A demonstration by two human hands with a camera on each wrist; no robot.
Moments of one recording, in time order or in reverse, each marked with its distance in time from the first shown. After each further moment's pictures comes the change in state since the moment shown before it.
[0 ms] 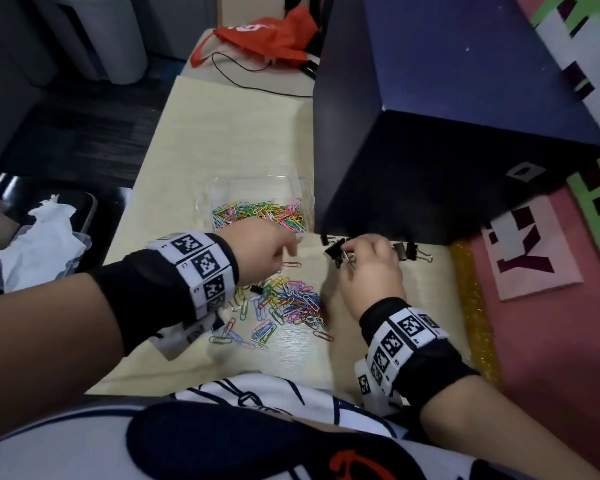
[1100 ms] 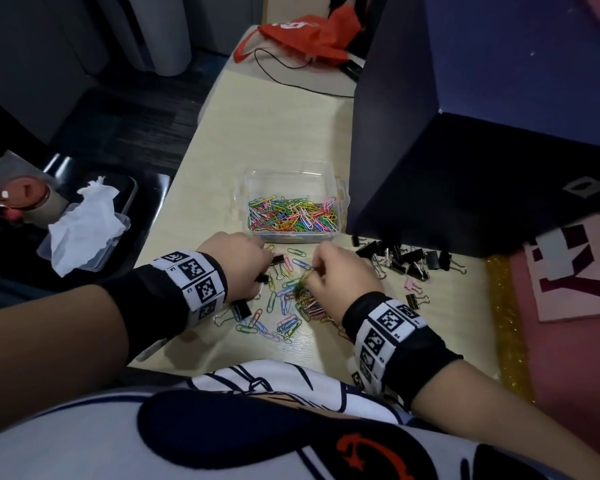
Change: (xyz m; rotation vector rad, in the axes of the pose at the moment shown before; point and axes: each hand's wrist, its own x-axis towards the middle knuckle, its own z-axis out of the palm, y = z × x) left_hand -0.040 -0.037 0.025 0.409 -0.177 -0.167; right_hand 0.001 -0.061 0.018 -0.082 -0.349 -0.257
